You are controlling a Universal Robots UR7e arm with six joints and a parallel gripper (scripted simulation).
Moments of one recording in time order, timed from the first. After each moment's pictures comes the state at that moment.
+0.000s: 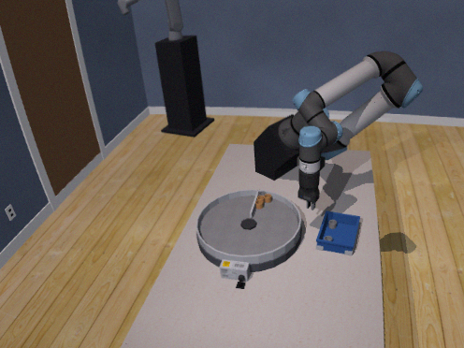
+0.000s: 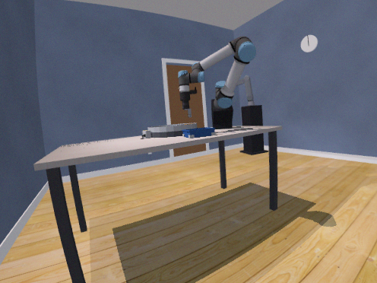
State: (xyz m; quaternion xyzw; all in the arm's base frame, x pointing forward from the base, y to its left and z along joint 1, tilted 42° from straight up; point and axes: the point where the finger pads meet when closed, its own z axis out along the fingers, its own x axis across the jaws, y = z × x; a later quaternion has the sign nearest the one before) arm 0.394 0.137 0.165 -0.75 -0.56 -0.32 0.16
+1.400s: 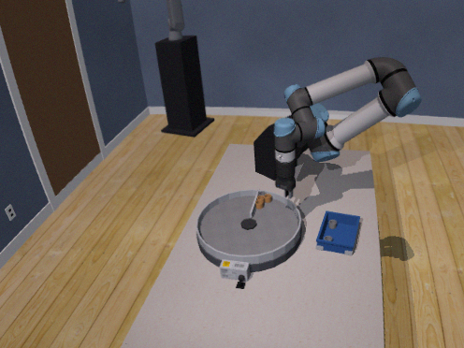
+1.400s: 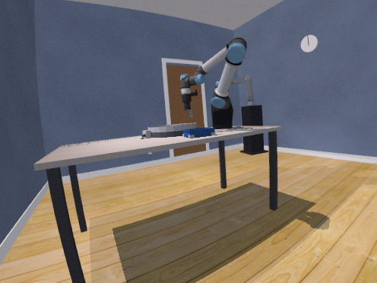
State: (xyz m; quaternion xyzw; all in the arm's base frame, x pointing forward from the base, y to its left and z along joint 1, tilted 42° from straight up) arm 0.352 0.062 0.085 -0.75 -0.56 -0.32 0.16
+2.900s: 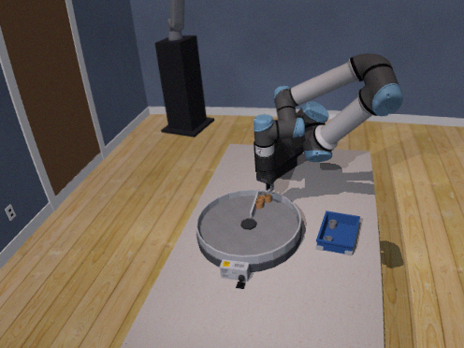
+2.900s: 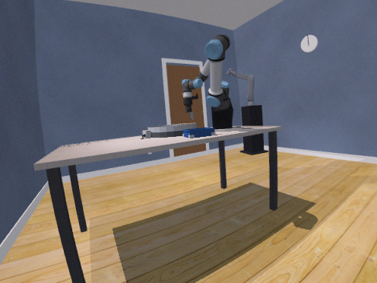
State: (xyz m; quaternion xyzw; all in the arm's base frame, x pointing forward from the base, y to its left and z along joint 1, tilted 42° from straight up) arm 0.317 0.002 0.000 -0.75 -0.56 -0.32 0.16
